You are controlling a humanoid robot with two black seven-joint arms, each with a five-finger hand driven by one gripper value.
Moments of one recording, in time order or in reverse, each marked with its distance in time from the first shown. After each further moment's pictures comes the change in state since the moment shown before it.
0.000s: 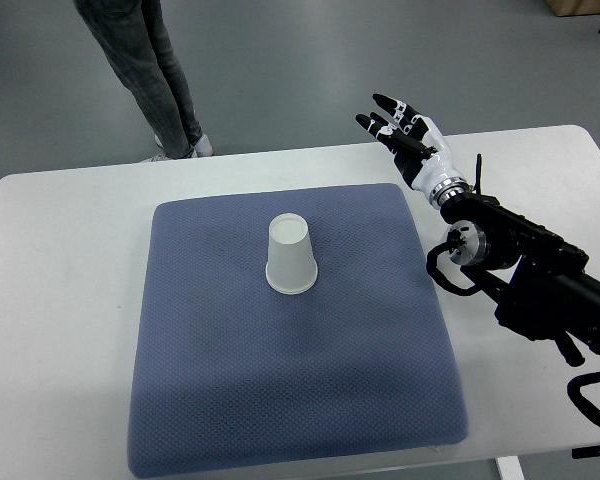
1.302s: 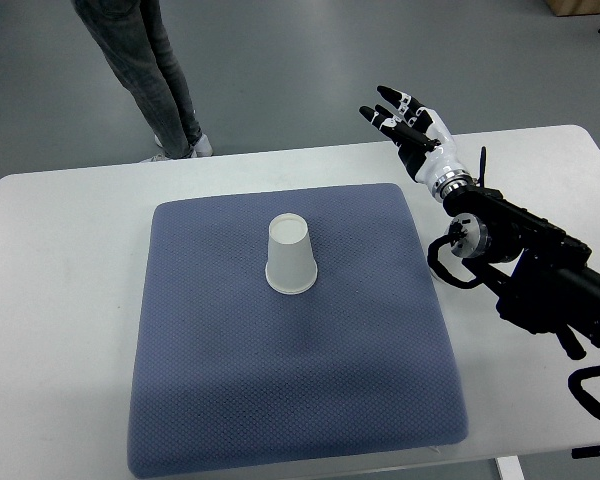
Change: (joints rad) left arm 0.007 0.000 0.006 -0.001 0.001 0.002 0.000; right arm 0.024 -0.008 0.005 -0.002 0.000 -0.022 0.000
